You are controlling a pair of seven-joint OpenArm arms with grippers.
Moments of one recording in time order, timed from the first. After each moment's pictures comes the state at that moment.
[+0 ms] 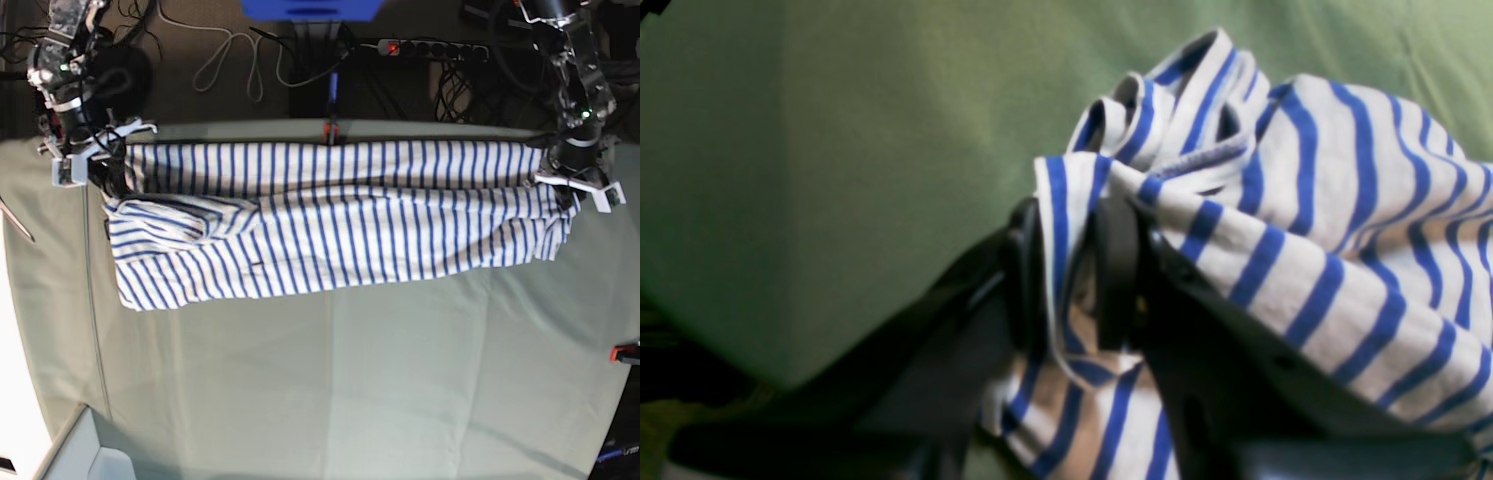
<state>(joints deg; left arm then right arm) 12.0 -8.6 -29.2 73.9 -15.2 -8.6 12.5 -22.9 1.5 32.9 87.7 -1.8 38.7 -1.9</state>
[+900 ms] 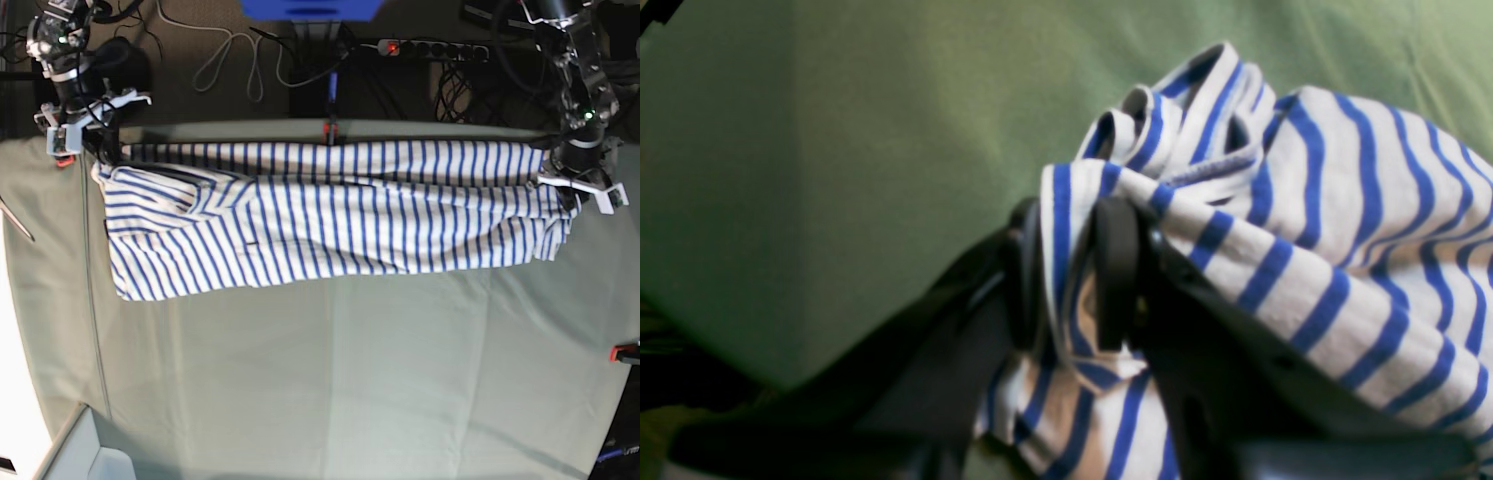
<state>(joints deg) 12.0 -9.1 -29.2 74.0 -15.1 -8.6 12.3 -27.4 0.5 36.1 86.0 -1.5 39.0 -1.2</state>
